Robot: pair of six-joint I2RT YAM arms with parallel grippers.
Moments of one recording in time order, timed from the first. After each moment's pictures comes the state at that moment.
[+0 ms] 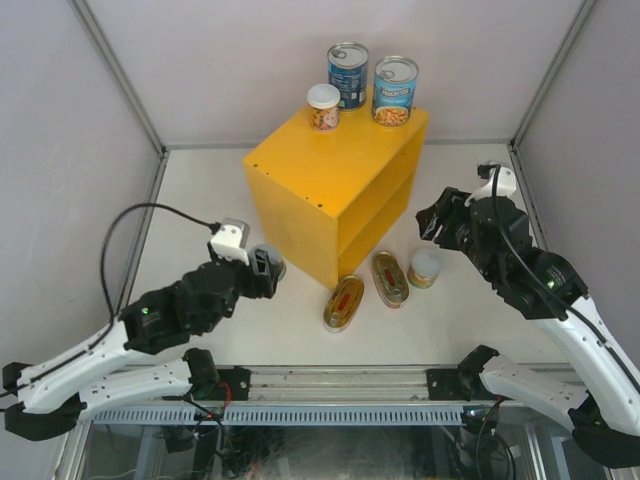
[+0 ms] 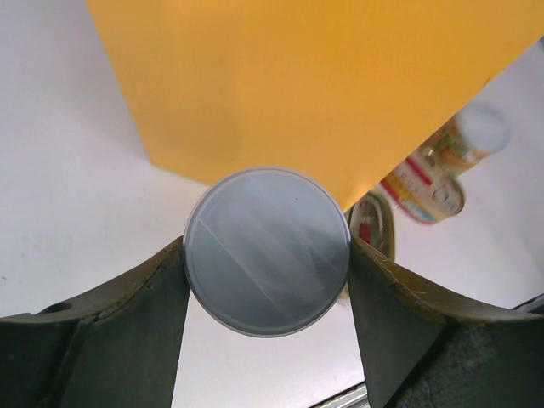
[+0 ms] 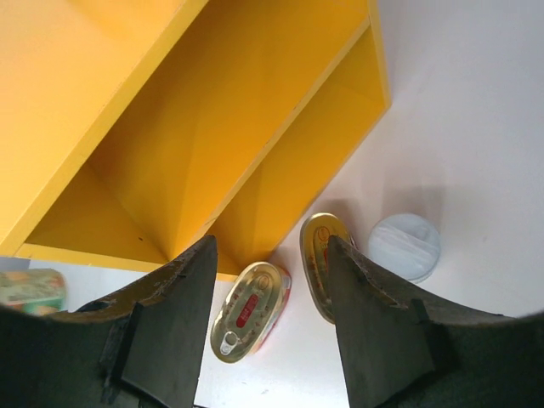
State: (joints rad) left arm -1.11 0.67 0.85 -0.62 -0.64 -0.47; right arm 0.65 0.88 1.27 -0.83 0.39 0.58
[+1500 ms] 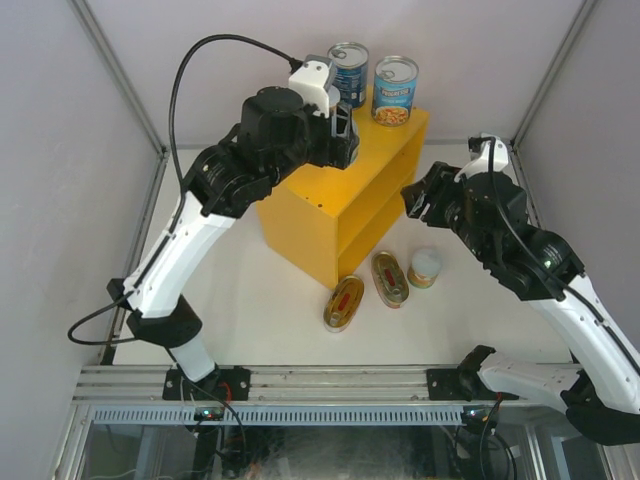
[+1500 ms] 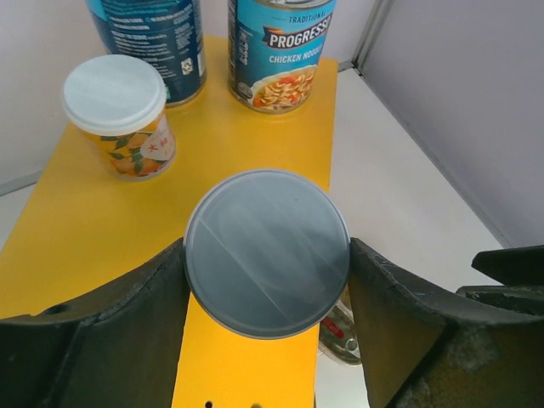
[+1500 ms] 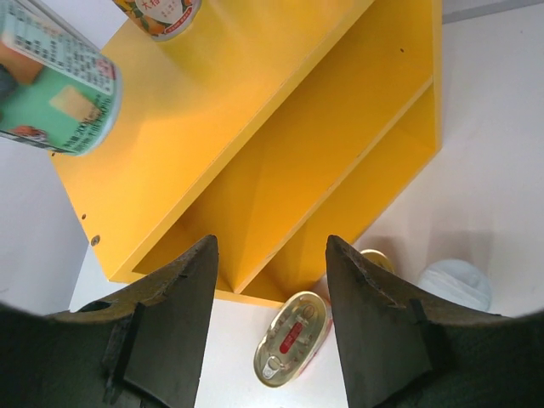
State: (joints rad) left arm -0.88 1.70 2.36 -0.90 -0.32 -0.22; right arm 0.71 1.00 1.46 -0.79 0.39 0.57
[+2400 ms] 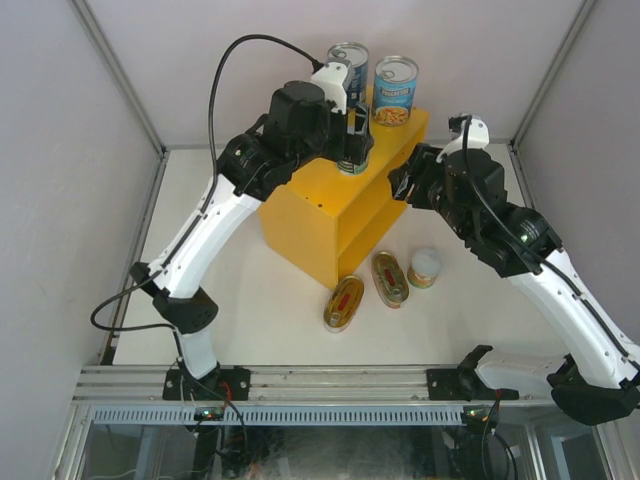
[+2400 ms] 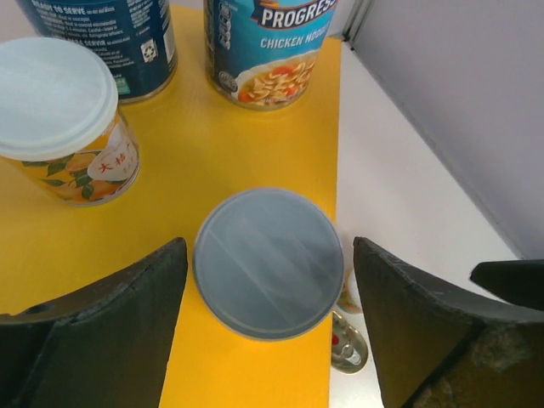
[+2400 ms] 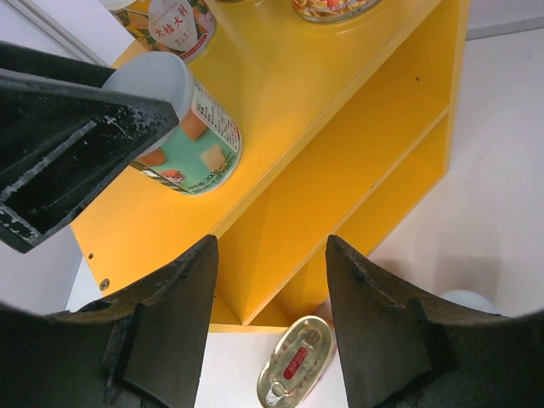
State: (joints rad) left arm -0.80 1.82 2.37 -0.87 -0.18 -0.25; right arm 0.70 1.14 1.57 -0.75 0.38 0.54
